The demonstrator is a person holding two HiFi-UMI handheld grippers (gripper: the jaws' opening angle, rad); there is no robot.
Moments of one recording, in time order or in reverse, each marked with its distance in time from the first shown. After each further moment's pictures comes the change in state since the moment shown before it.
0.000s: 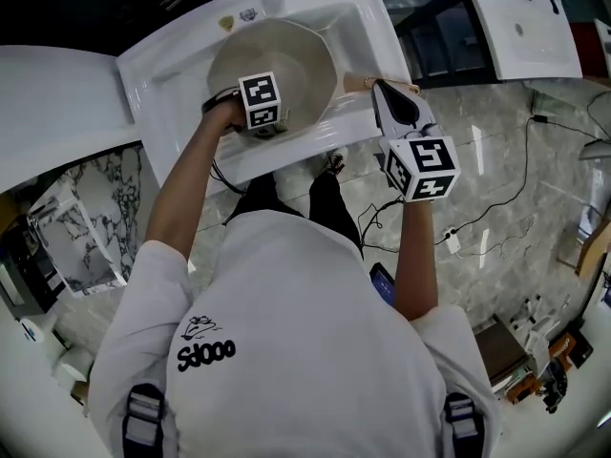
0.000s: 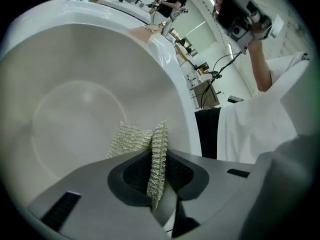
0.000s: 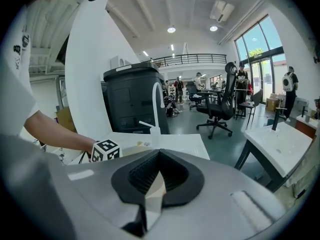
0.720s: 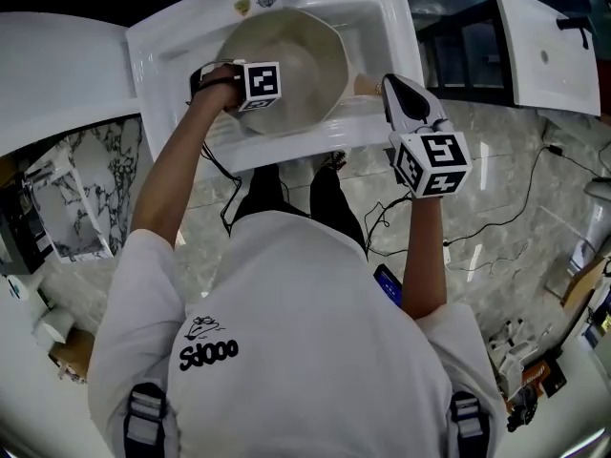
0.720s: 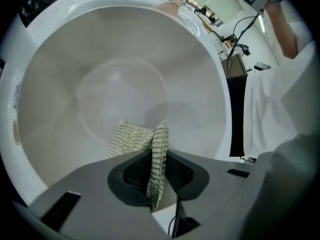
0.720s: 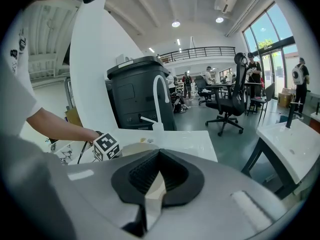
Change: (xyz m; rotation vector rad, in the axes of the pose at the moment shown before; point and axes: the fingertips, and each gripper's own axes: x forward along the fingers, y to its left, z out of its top) left arm -0.036 0.058 -0.060 -0.048 0.292 0.308; right arm 0.029 -0.013 -0.005 -0.010 0.050 0.116
